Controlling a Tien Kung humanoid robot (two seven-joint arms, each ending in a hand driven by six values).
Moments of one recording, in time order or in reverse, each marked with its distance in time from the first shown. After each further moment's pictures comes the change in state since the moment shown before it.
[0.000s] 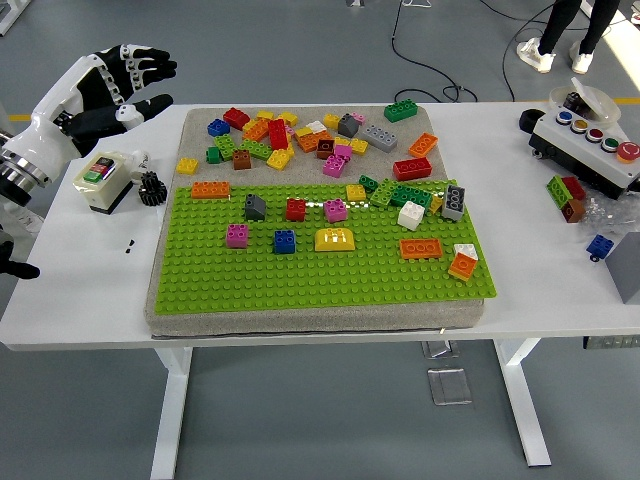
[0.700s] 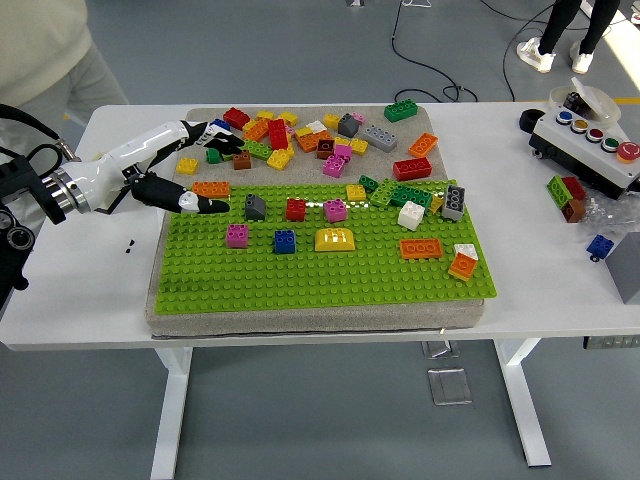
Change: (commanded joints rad) left arm -0.059 0.019 0.169 0.056 0.583 -0.064 -0.243; right arm 0.000 -0.002 0.008 0.000 0.007 -0.002 0.004
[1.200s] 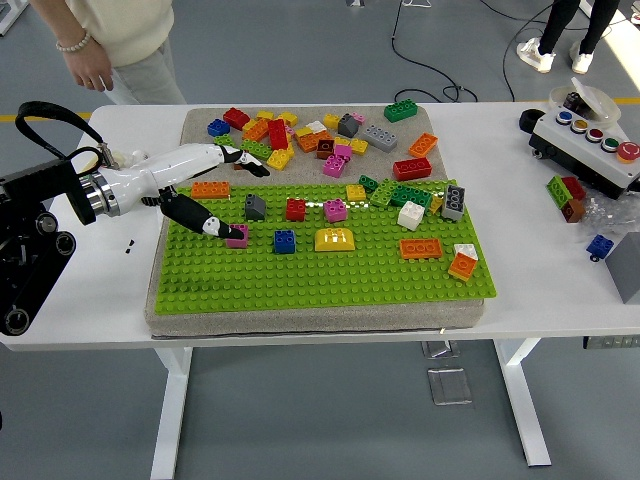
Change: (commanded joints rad) left arm -0.074 -0.013 0.122 0.077 0.283 0.160 -0.120; right arm 0.000 -0.001 0.000 0.000 0.004 0.002 0.005
